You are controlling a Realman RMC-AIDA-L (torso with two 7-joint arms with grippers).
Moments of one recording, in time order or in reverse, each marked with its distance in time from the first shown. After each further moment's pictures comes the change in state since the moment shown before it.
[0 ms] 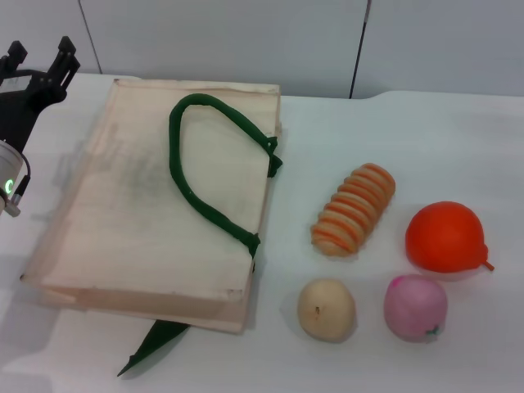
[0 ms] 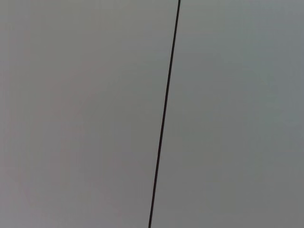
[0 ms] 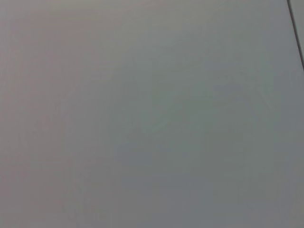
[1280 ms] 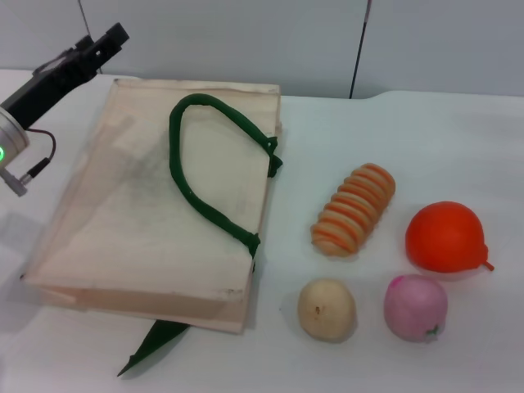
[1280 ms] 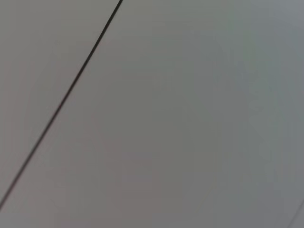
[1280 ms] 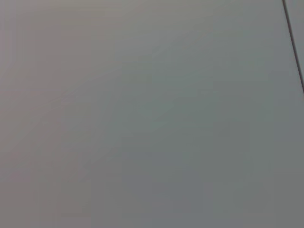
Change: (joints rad) left arm 0.048 0.031 0.037 0.377 0.595 0.059 -1.007; right arm -0.004 -0.002 0.000 -0.006 0.001 0.005 0.002
